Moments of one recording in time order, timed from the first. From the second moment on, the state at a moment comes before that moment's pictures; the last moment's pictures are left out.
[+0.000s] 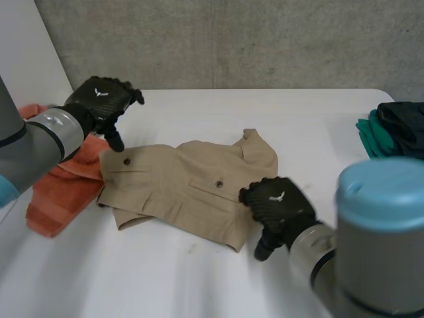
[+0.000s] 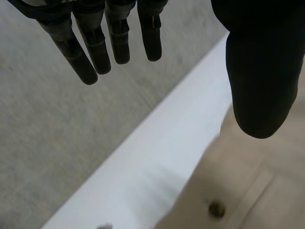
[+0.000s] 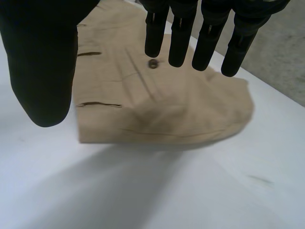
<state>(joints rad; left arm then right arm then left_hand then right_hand) 4.49 -1.97 -1.26 3.03 -1.25 3.64 2.29 -1.30 1.68 0.04 1.64 2.95 0.37 0.34 0.34 0.33 0.15 0.43 0.43 0.43 0.40 0.20</state>
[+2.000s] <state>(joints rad) 3.98 -2.09 -1.38 2.97 -1.71 3.21 1.79 -1.04 1.19 0.39 1.54 2.97 0.21 0.21 0.22 0.21 0.05 0.23 0.21 0.21 0.21 0.05</state>
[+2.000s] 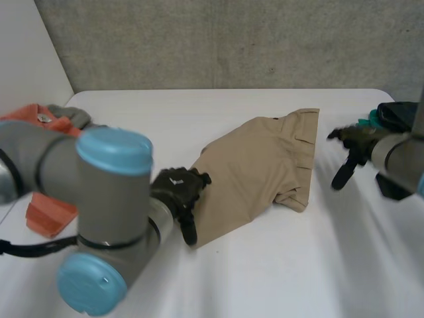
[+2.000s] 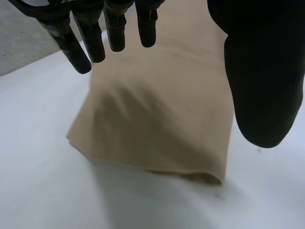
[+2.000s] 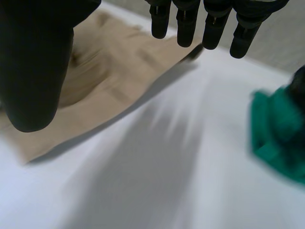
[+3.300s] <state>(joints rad) 4.12 -2.08 -1.49 3.07 -1.67 3.49 1.93 -1.10 1.43 0.18 1.48 2.82 0.52 0.55 0.55 0.54 0.36 1.11 1.17 1.18 1.19 1.01</state>
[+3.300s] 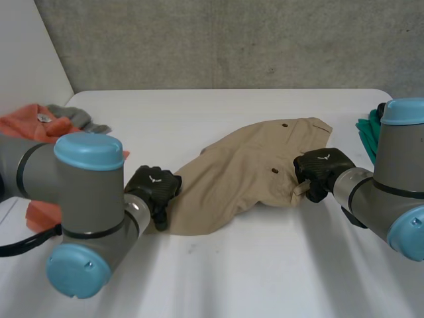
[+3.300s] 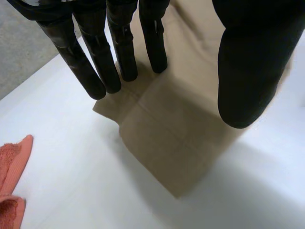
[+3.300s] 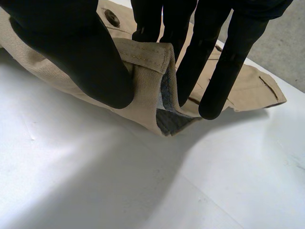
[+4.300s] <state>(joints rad) 4.30 -1.61 -0.88 3.01 -1.60 3.35 1.85 -1.44 0.82 0.36 1.44 2.97 1.15 1.20 1.19 1.19 1.01 1.11 1.17 1.18 1.20 1.01</state>
